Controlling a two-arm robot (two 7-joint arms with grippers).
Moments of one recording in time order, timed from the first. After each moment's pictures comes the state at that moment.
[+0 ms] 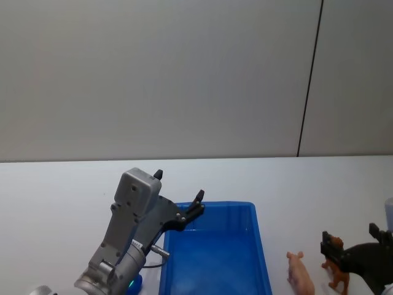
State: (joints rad) left arm -0.24 0.38 0.45 -1.63 -0.20 0.01 -0.01; right arm -0.07 0.30 -0.23 -1.86 0.22 0.34 -0.18
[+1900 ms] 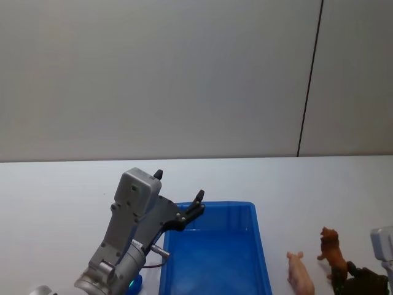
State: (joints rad) left arm -0.24 0.38 0.45 -1.63 -0.20 0.01 -0.01; right arm -0.08 0.27 -0.21 -1.72 0.20 0.37 -0.09
